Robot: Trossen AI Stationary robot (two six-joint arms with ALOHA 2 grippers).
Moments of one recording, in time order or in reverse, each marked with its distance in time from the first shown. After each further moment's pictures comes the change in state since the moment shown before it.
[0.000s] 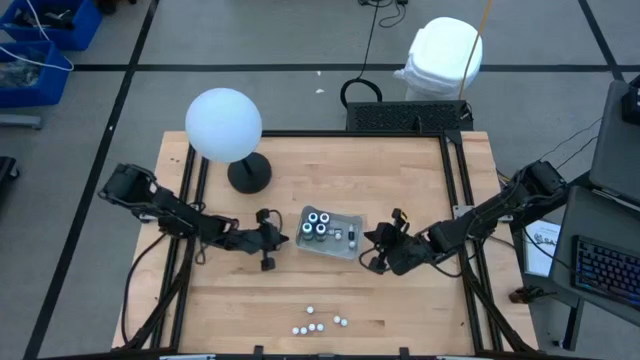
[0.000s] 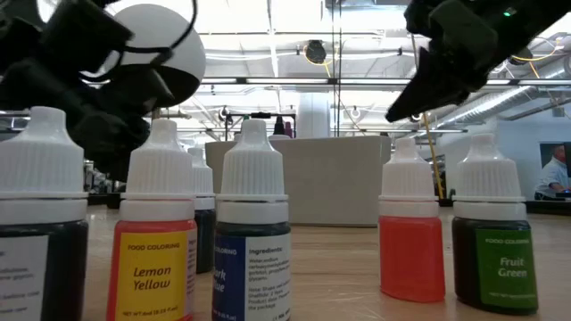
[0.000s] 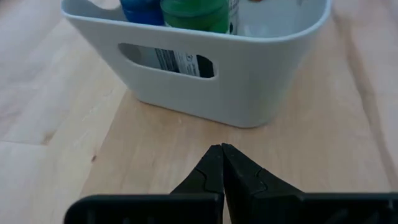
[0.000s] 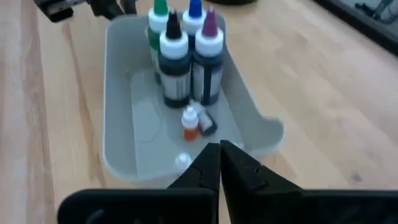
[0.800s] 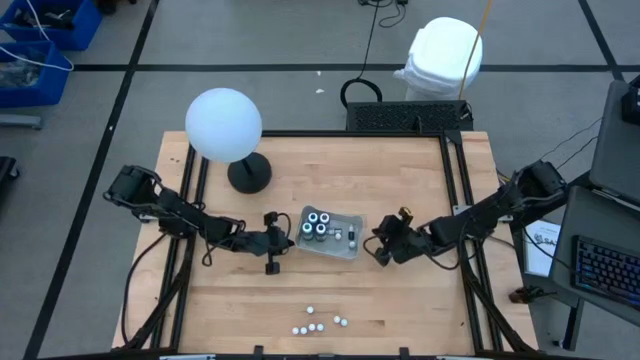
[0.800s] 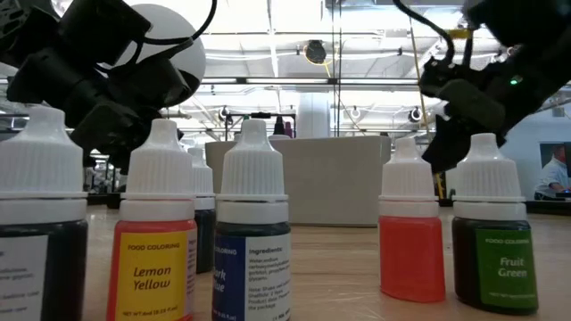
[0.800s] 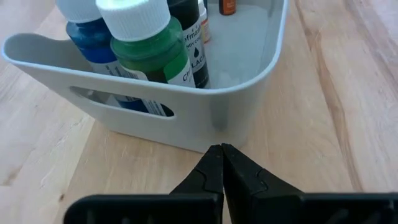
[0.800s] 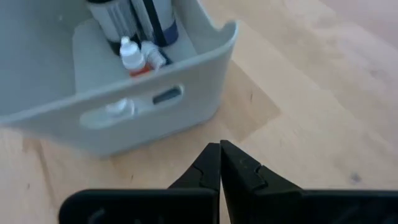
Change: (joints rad) left arm 0.005 0.045 0.085 -0.031 0.060 0.053; right arm -0.089 -0.001 -0.232 0.191 -0.096 0.105
